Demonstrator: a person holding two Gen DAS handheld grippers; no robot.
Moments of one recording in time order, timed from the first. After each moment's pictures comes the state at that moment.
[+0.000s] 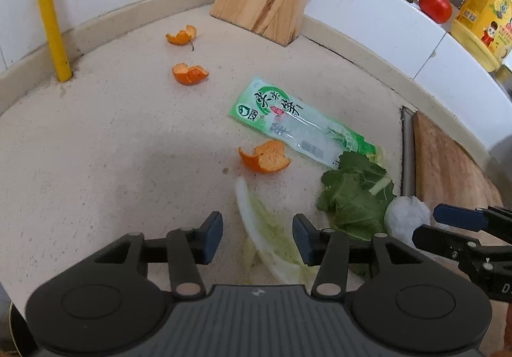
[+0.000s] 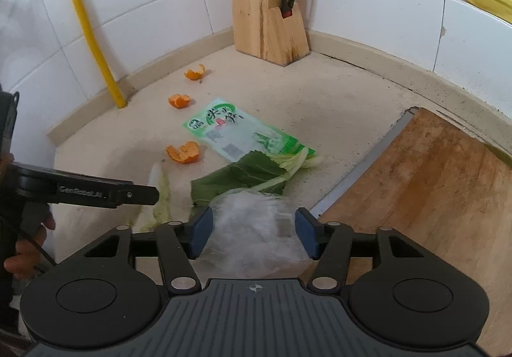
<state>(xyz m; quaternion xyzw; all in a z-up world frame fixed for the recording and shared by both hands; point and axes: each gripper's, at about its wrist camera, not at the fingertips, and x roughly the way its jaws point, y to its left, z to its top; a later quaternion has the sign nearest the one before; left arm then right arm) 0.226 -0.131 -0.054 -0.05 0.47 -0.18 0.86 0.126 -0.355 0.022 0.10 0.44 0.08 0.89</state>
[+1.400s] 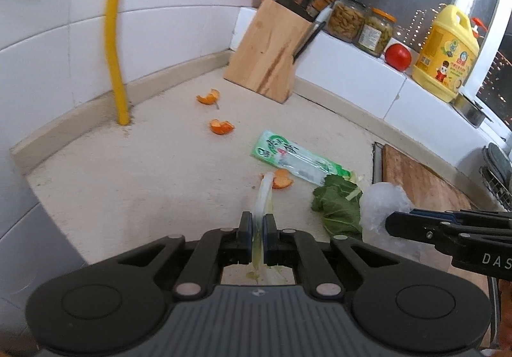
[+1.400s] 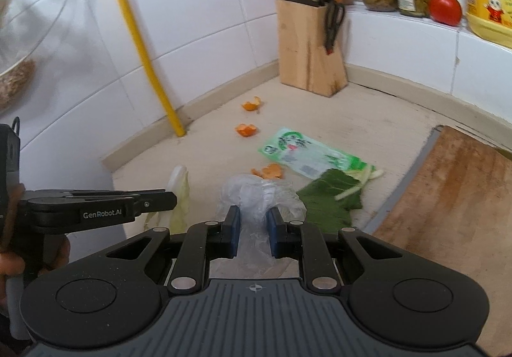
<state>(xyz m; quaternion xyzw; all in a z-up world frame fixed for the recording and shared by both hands) 0.147 -0.051 0.015 -0.06 0.38 -0.20 0.90 0.081 -0.285 0.085 0.14 0.39 0.09 0.90</state>
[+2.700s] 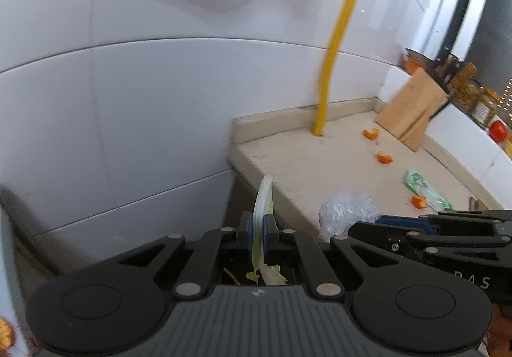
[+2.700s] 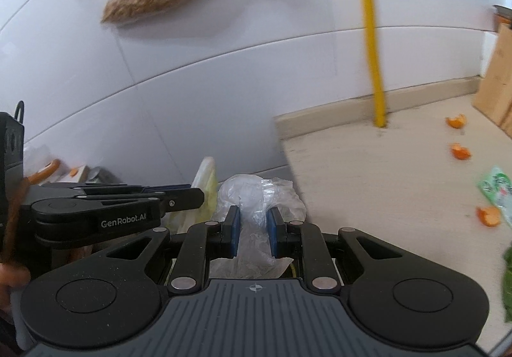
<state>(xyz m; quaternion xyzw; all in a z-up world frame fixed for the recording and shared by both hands) 0.053 0.142 0.015 -0.13 0.35 0.02 0.93 0.100 -0.076 0.105 0.06 0.39 0.33 0.86</state>
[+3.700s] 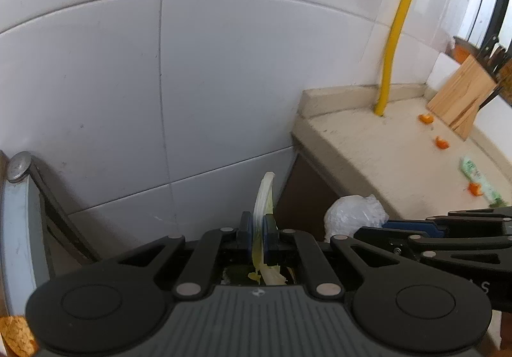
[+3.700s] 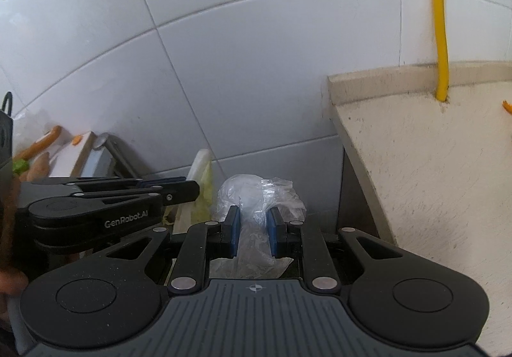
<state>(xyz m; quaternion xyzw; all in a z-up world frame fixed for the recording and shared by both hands) 0.058 0.185 -0.032 -0.12 0.38 0.07 0.91 0.113 0.003 0.066 0.03 0.44 0.36 0.82</state>
